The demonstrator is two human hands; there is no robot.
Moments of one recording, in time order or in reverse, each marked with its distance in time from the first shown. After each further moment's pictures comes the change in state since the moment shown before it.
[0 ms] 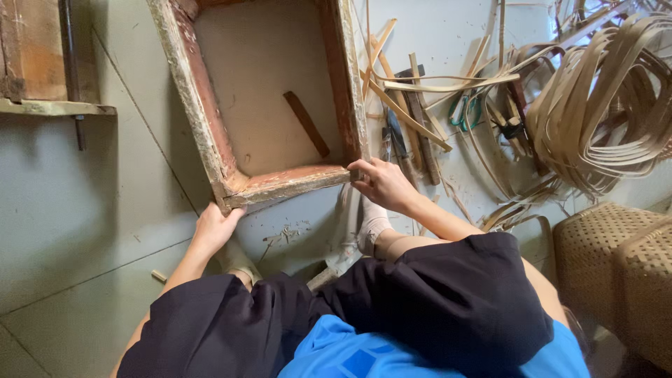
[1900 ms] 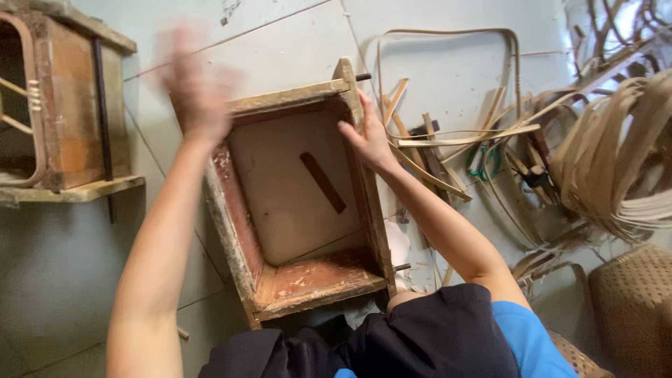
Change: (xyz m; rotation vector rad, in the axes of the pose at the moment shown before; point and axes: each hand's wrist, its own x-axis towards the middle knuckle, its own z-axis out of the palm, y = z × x) left_hand 0.245 0.220 -0.146 0.041 0.600 0.546; right_hand 0.215 0.038 -0.041 0.552 0.457 0.009
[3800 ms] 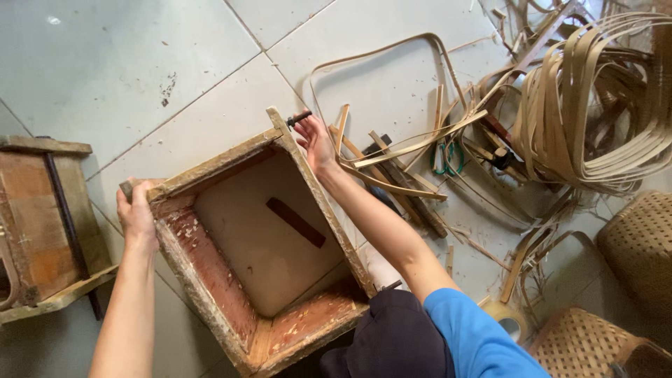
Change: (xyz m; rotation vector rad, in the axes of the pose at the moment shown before) left_hand -0.023 -0.101 0.005 -0.516 -0.014 -0.515; right_hand 0.083 0.155 0.046 1.271 0.432 0.421
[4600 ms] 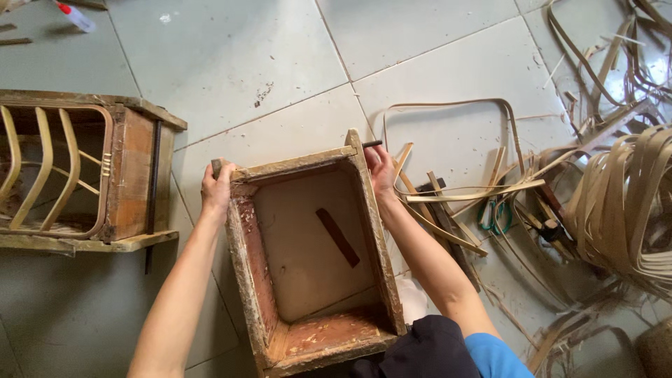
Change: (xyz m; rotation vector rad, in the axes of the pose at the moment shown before) left_hand -0.010 0.000 0.008 -0.014 0.042 0.029; right_hand -0.003 -0.004 -0.002 0.135 -0.049 0.105
